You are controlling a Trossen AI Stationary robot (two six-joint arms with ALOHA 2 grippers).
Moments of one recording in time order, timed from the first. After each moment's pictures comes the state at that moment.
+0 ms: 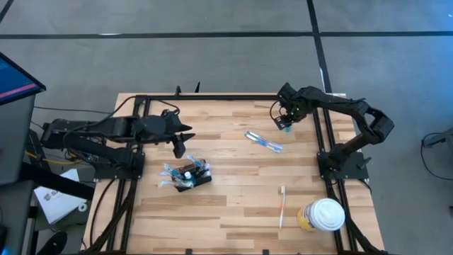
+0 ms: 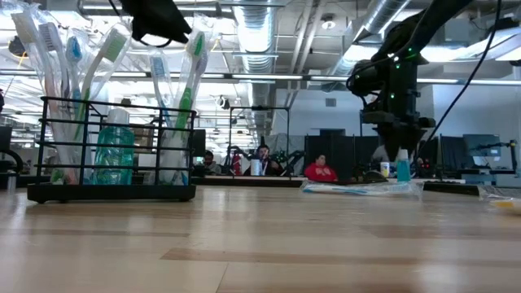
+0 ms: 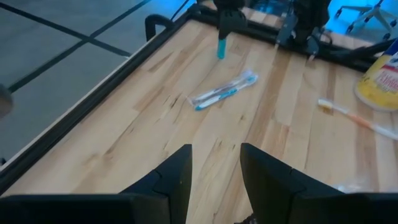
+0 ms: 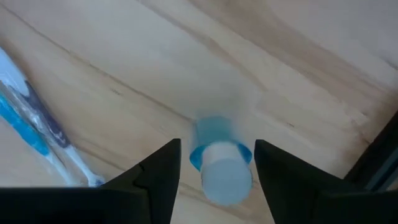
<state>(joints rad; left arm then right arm) -0.01 0.97 0.95 -0.56 -0.39 -0.31 -0.75 1.49 0.98 -0.92 0.08 0.29</state>
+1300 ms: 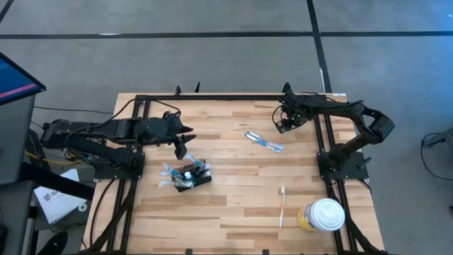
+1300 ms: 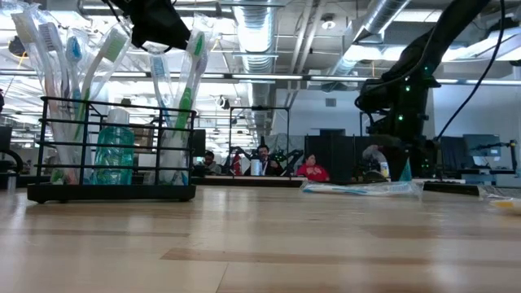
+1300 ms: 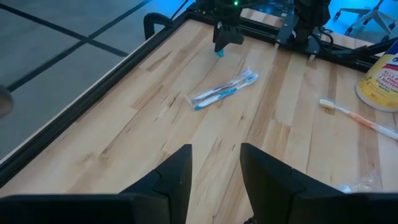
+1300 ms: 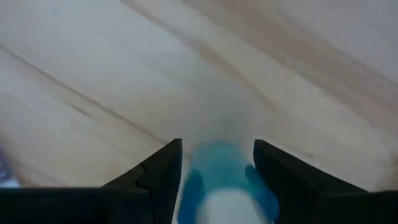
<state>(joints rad) -0.01 0.97 0.90 -0.50 -0.39 -0.31 -0.78 1.49 0.77 -0.63 0.08 0.23</state>
